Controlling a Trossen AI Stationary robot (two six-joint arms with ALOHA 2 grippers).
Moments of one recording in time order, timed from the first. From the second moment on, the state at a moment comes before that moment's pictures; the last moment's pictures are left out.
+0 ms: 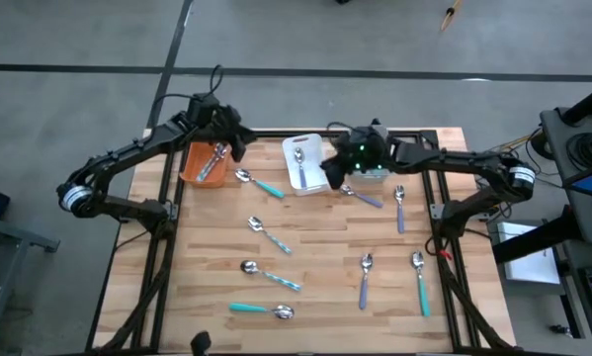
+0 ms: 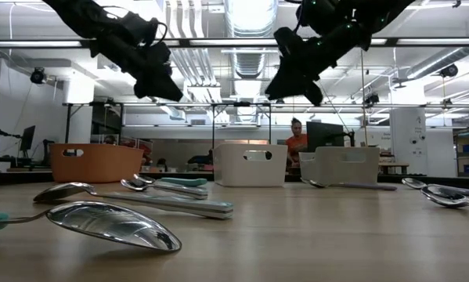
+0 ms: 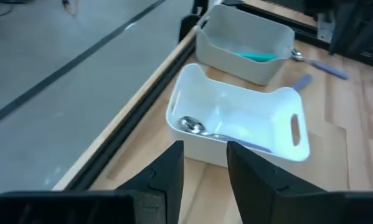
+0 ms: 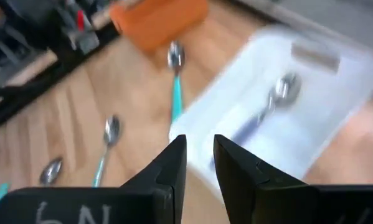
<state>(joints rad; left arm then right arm) 0.83 1.27 0.92 -0.25 0.39 0.14 -0.39 1.42 0.99 -0.17 -0.14 0.39</state>
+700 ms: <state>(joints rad) 0.83 1.28 0.92 -0.22 0.44 0.15 -0.36 1.44 0.99 -0.88 -0.02 0.53</state>
